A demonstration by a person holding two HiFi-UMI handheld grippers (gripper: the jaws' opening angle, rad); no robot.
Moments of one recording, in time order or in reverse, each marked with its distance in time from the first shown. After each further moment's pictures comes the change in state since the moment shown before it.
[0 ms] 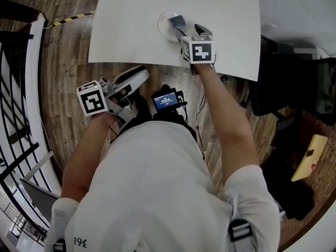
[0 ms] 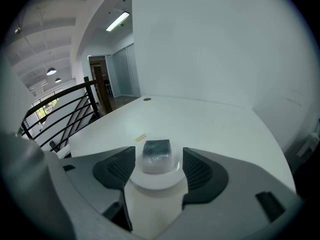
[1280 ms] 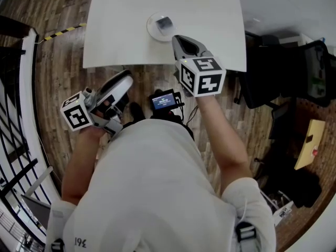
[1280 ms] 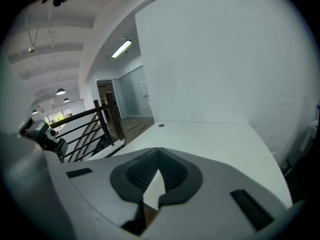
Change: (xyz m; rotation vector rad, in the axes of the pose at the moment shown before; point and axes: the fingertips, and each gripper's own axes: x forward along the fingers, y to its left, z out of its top) left arm -0.046 -0.077 0.014 0.049 -0.073 -0.166; right arm -0.151 0.080 0.051 0.067 -0.227 0.079
